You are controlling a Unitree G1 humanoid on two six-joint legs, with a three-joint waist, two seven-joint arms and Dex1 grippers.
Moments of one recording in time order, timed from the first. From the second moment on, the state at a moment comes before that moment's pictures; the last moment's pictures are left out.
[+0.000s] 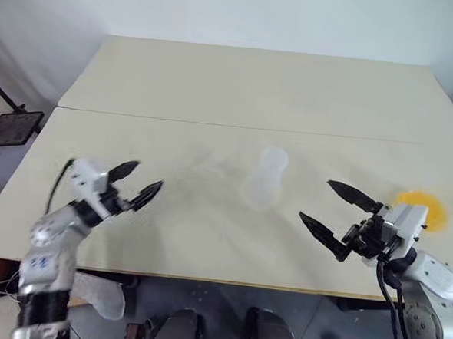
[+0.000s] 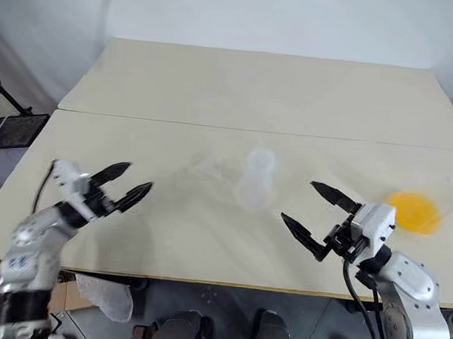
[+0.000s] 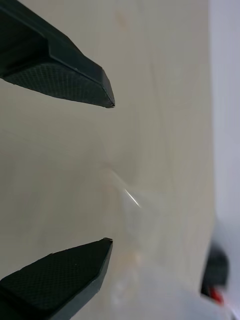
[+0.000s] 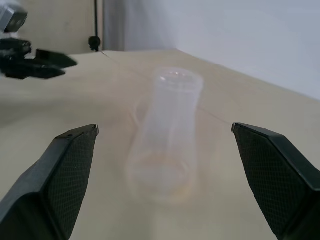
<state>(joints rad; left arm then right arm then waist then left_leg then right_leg) -0.07 0.47 0.40 -0.04 -0.44 0.18 -0.76 0.07 -0.55 -0.24 -0.40 0.57 0.03 0.87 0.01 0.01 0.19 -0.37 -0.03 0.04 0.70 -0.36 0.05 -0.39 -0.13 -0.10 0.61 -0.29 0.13</state>
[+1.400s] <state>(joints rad) -0.54 0.17 -0.09 0.05 -0.15 0.50 -0.21 0.15 -0.58 -0.29 -0.34 0.57 0.02 0.93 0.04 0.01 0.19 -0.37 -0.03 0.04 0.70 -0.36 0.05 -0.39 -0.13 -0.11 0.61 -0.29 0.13</state>
